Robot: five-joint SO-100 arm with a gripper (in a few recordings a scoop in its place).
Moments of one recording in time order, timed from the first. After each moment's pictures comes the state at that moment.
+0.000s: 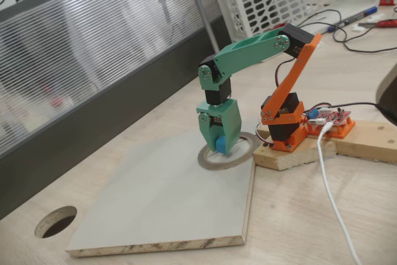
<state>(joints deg) 22.9 127.5 139.9 65.3 101.5</state>
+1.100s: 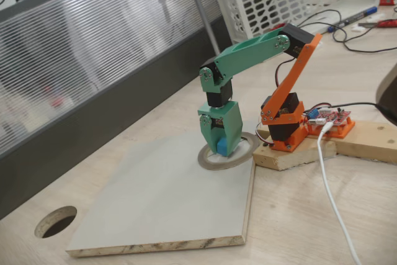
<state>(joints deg) 22.9 127.5 141.9 64.5 101.5</state>
